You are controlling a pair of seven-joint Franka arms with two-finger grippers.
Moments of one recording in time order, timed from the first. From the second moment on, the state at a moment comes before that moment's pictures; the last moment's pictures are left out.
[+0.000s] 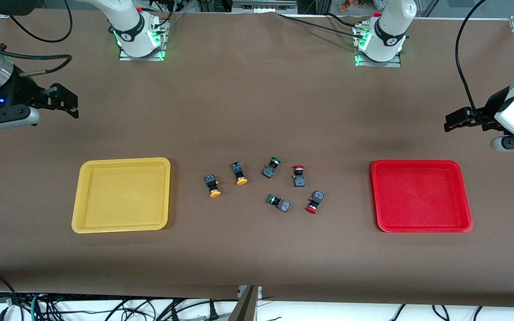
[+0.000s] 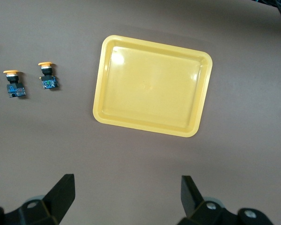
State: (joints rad) left arm 0.06 0.15 -0.09 -1.49 0.00 1.51 -0.08; right arm 0.56 0.10 -0.45 -1.48 0.02 1.59 -0.12
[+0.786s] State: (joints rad) left arm 0.00 0.23 -0.10 -1.49 0.00 1.55 -0.08; right arm 0.56 0.10 -0.45 -1.48 0.02 1.66 -0.12
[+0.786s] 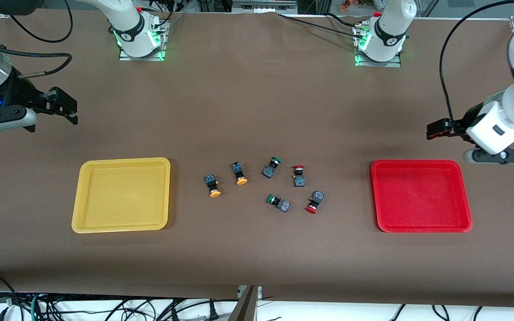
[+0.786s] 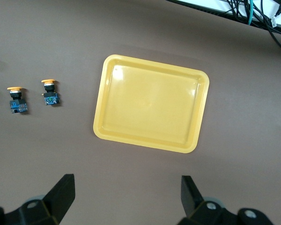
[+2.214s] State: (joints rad) left arm -0.37 0.71 -0.11 -1.49 -0.04 2.10 -0.34; right arm 0.68 0.59 -0.38 -1.49 0.16 2.05 -0.16
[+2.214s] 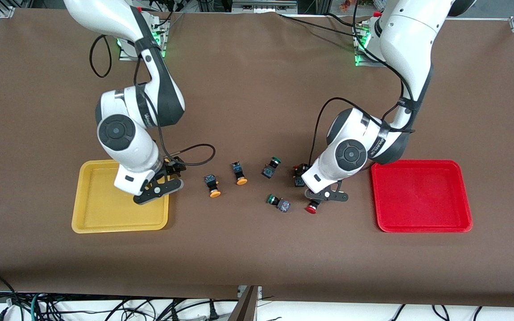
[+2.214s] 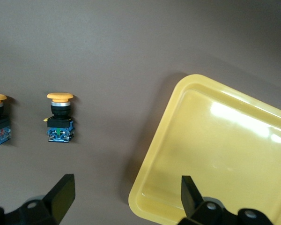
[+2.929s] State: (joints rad) left arm -0.43 0.81 -0.11 -1.49 -0.04 2.20 -0.48; right arm 0.70 0.71 -0.31 -1.49 0.36 2.13 -0.08
